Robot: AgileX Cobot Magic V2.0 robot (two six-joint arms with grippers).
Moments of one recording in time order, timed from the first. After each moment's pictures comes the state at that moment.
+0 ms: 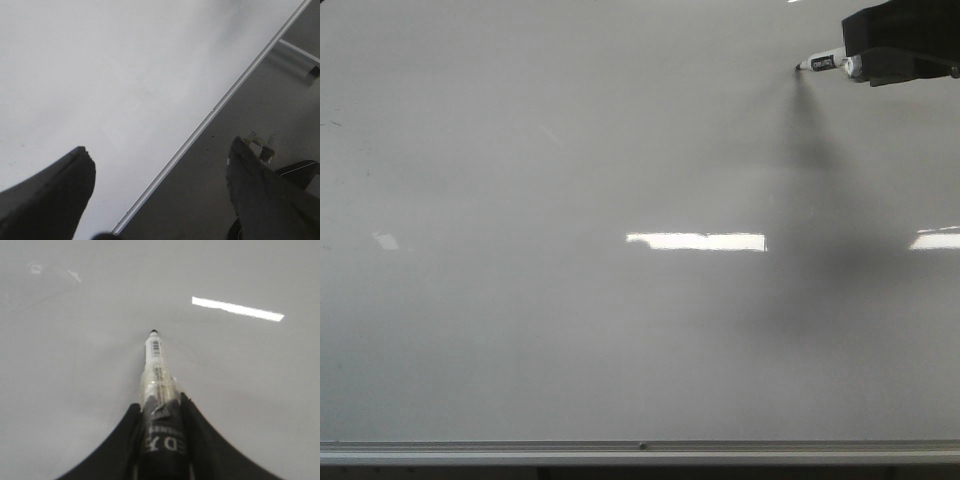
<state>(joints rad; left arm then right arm) -0.49 1.03 -1.06 -0.17 0.92 0.47 0.32 1.26 -0.63 0.44 -0.31 -0.44</state>
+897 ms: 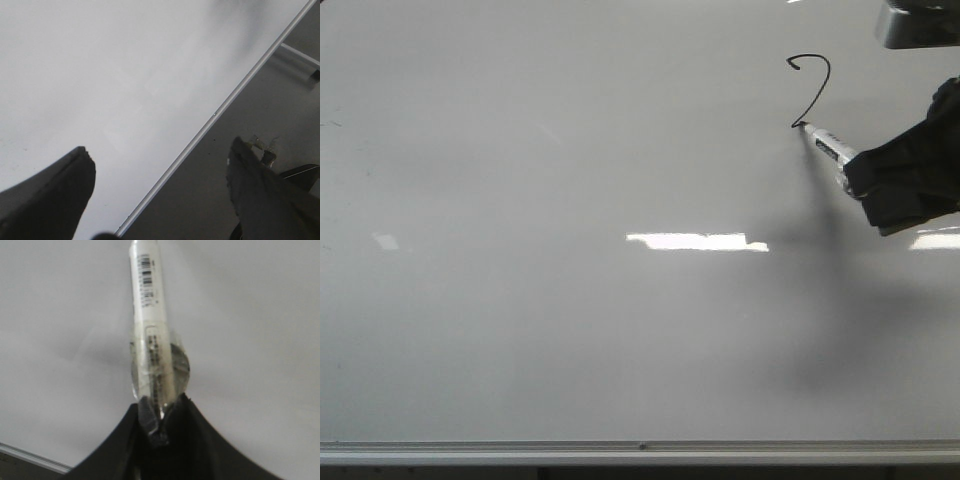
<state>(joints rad) -0.49 1.03 -1.06 -0.17 0.91 0.47 0.21 1.40 -0.64 0.46 0.01 -0.44</state>
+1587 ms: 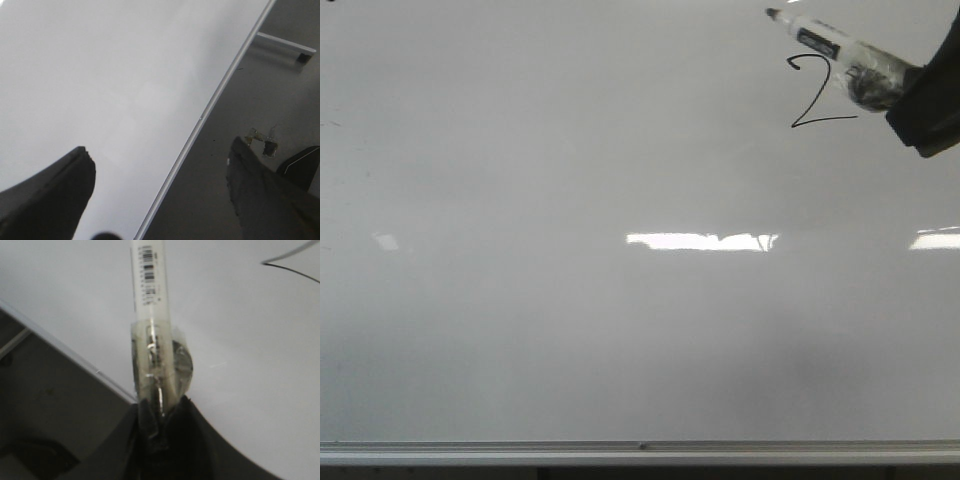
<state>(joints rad) -0.59 1.03 -1.07 -0.20 0.90 0.62 0.34 1.01 -0.76 0.37 0.61 -0.57</state>
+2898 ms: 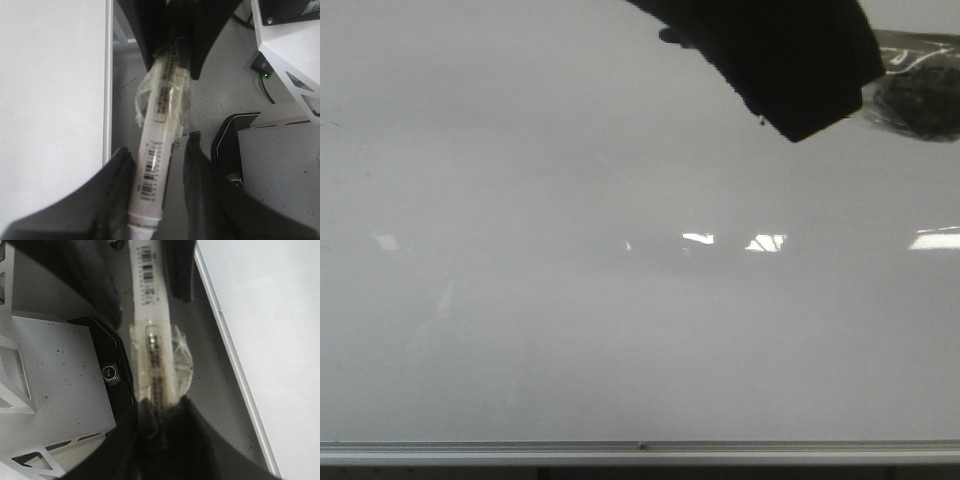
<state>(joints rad) -1.00 1.47 -1.32 -0.32 0.90 0.77 0.46 0.99 -0.93 0.40 1.14 -0.84</state>
